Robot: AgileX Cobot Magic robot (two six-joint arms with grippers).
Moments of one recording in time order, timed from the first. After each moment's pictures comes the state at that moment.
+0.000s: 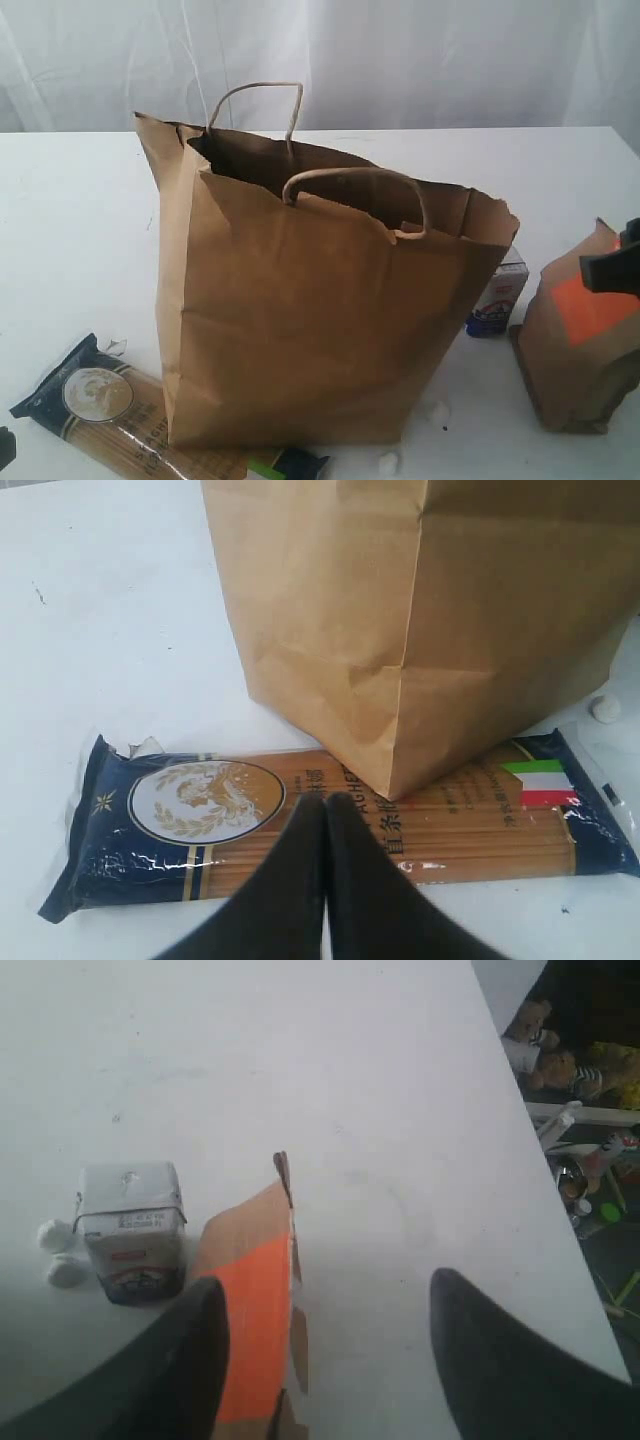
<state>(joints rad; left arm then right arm) -0.57 0.05 0.02 -0.27 0.35 0.20 0.60 0.89 -0.62 -0.89 0.82 0.96</state>
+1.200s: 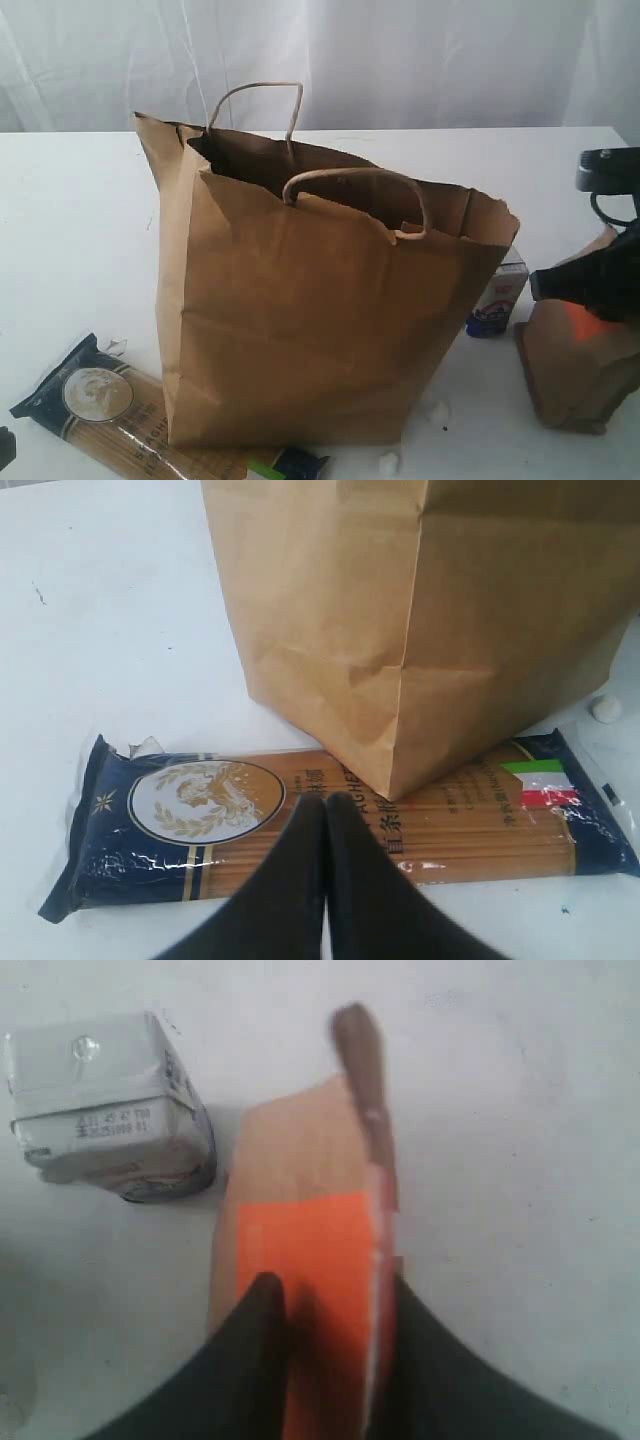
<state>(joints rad) -0.57 0.05 0.02 -0.27 0.35 0.20 0.25 1.24 -0.69 -0.37 0.61 0.48</state>
